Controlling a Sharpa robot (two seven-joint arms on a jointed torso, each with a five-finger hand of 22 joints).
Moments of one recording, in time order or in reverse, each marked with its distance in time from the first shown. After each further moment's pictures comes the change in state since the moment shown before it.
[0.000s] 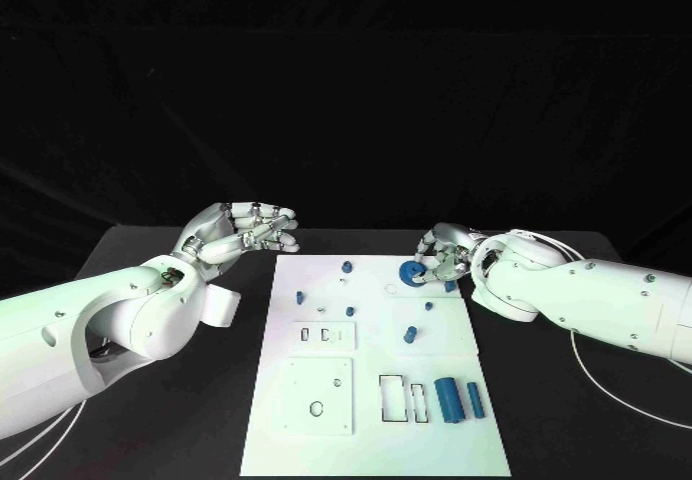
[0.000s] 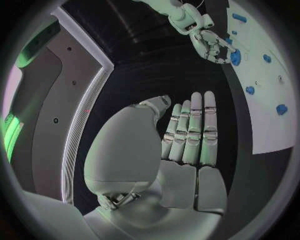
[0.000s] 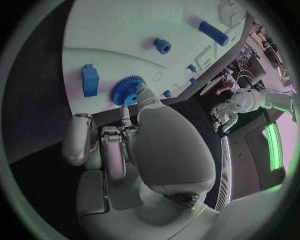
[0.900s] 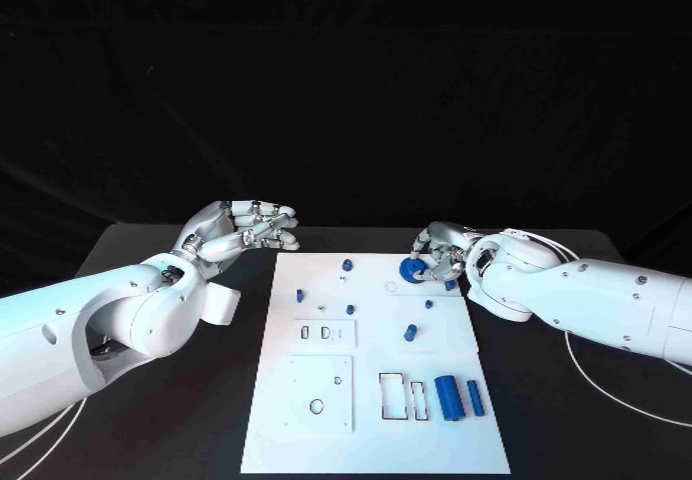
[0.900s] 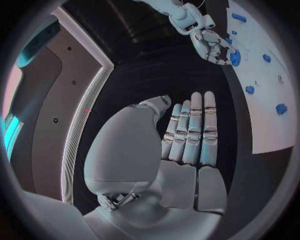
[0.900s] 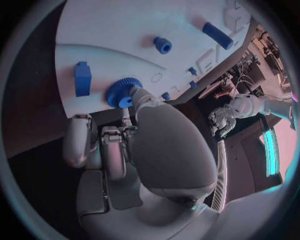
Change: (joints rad) left arm 0.000 0.003 0.000 -0.005 0.000 0.003 -0.001; left_hand 0.000 0.000 0.003 -0.003 0.000 0.000 0.000 0.000 0.001 0.000 0.000 0.000 0.001 0.000 0.000 0.000 0.003 0.000 -0.004 0.004 0.000 0.000; right arm -0.010 0.016 0.003 -0.002 -0.062 -0.018 0.004; right_hand 0.083 -0.016 0.250 -0.018 0.002 0.070 0.002 -0.024 -0.046 0.004 -0.013 0.028 0.000 0.000 0.000 0.000 0.000 0.000 0.011 -0.004 0.019 0.030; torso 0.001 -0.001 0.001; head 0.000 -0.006
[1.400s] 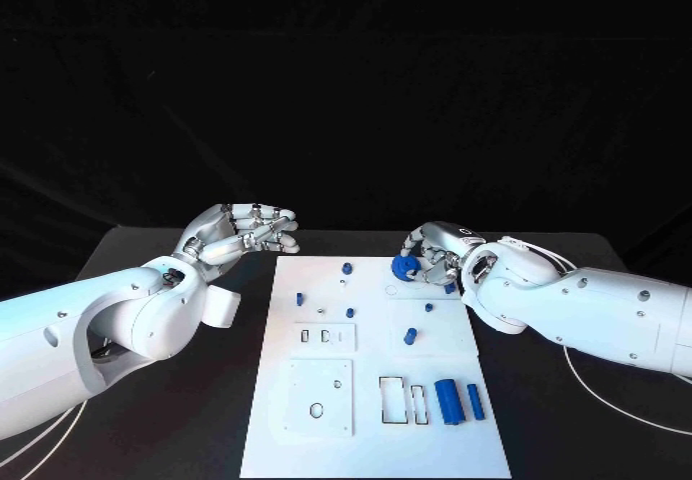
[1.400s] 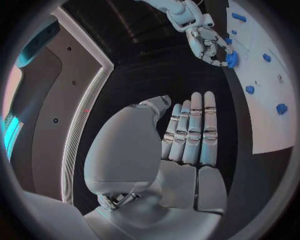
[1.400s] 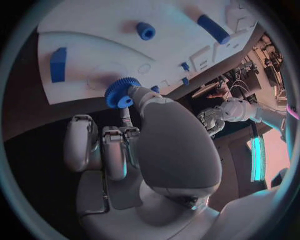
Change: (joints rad) left arm 0.000 0.003 0.000 -0.005 0.000 0.002 0.000; left_hand 0.000 0.000 0.000 0.000 0.000 0.000 0.000 0.000 0.000 0.000 0.000 0.000 0.000 0.000 0.000 0.000 0.001 0.000 0.000 0.000 0.000 0.000; right arm -0.001 -0.018 -0.004 0.085 -0.102 -0.127 0.016; right_hand -0.065 -0.039 0.132 -0.029 0.000 0.006 -0.006 0.005 0.001 -0.001 -0.019 0.024 0.000 0.002 -0.016 0.000 0.001 0.000 0.013 -0.013 0.016 0.029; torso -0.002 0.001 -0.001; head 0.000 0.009
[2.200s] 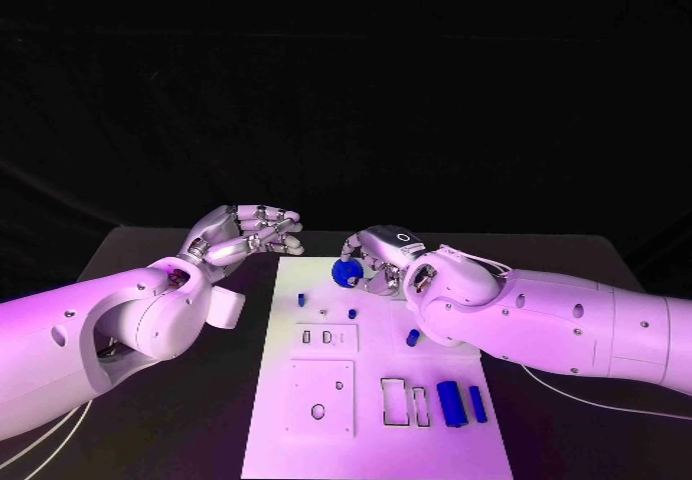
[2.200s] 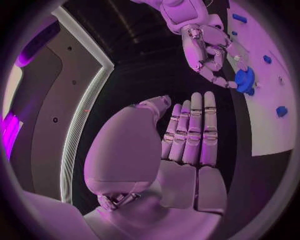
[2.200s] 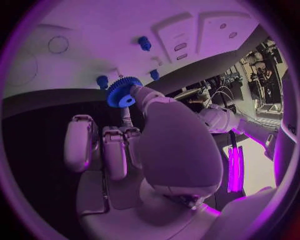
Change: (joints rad) left arm 0.000 0.011 0.000 -0.004 0.000 0.005 -0.001; left_hand 0.000 0.000 0.003 -0.003 0.000 0.000 0.000 0.000 0.001 0.000 0.000 0.000 0.000 -0.004 0.004 0.000 0.001 0.000 -0.004 -0.004 0.004 0.001; right arm -0.010 0.181 -0.004 0.024 -0.159 -0.049 -0.036; right_hand -0.034 -0.013 0.015 -0.004 -0.003 0.014 -0.004 0.000 0.000 0.000 0.000 0.000 0.001 0.000 -0.007 0.000 0.000 0.000 0.000 -0.007 0.000 0.000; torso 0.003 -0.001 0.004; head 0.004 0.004
